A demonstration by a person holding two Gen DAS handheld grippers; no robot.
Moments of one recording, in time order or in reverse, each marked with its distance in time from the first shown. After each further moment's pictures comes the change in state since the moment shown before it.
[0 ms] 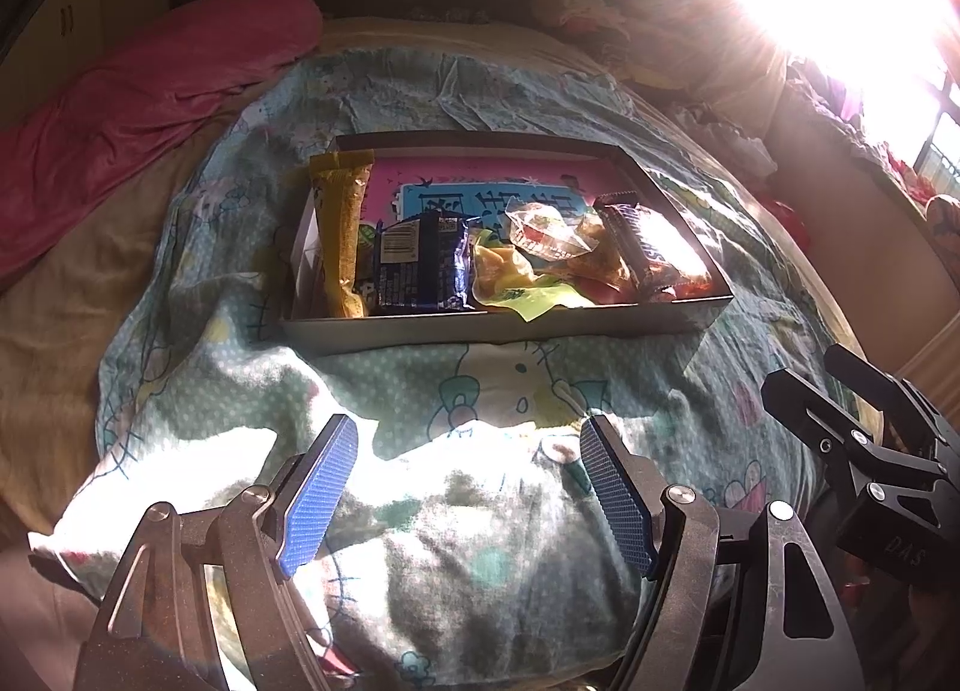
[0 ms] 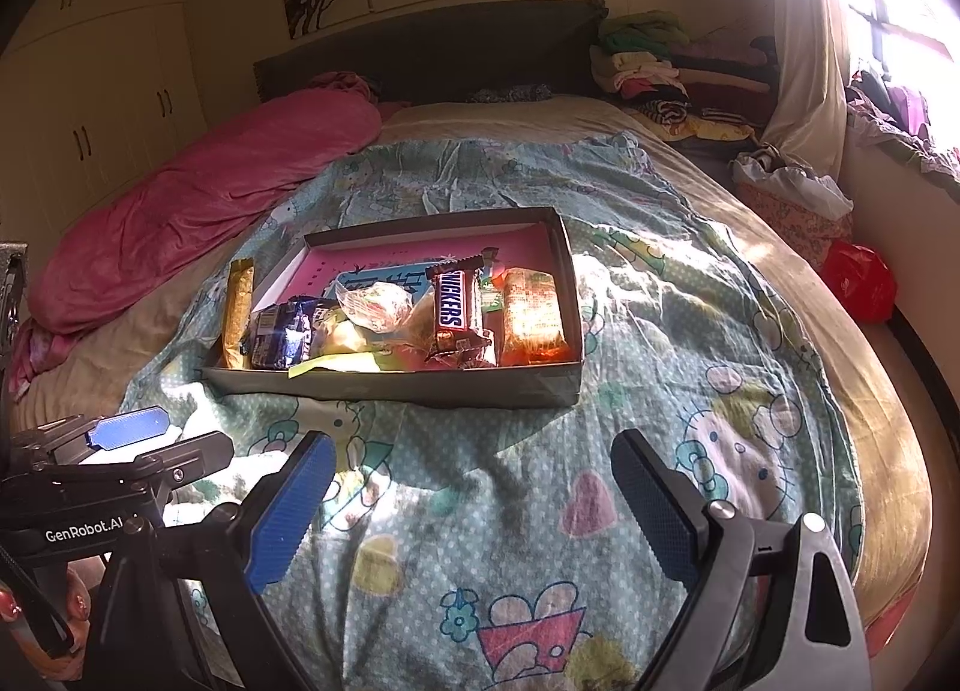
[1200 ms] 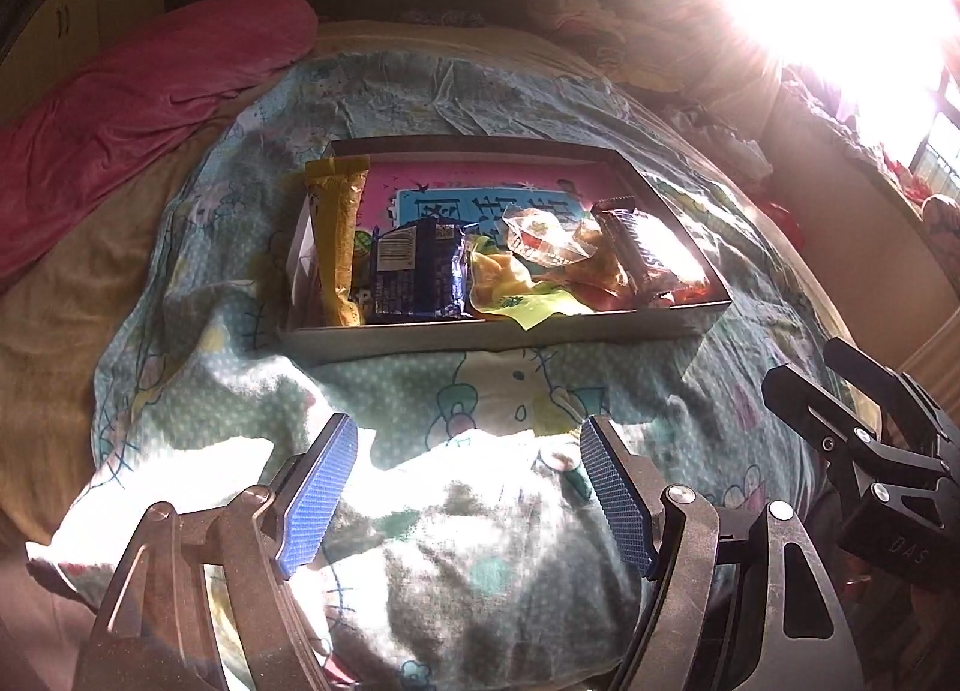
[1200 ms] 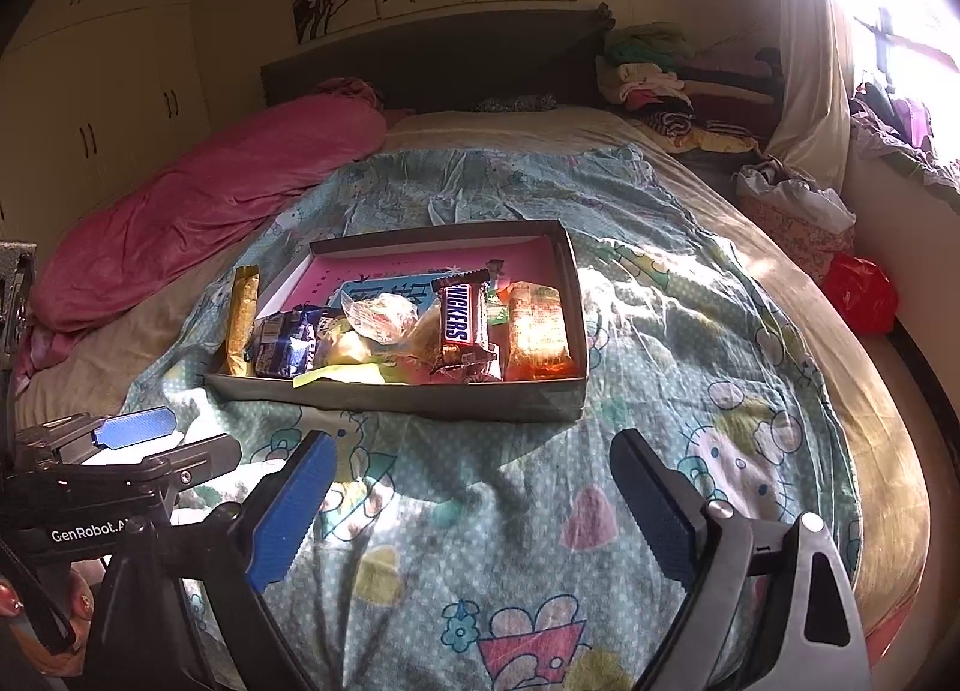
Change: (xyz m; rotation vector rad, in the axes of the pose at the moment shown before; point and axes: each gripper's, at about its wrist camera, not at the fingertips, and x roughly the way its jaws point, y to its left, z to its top) left arm 0.002 0.000 0.001 0.005 -0.011 -0.010; right arm -0.001 0.003 0.003 -0.016 -0.020 0.004
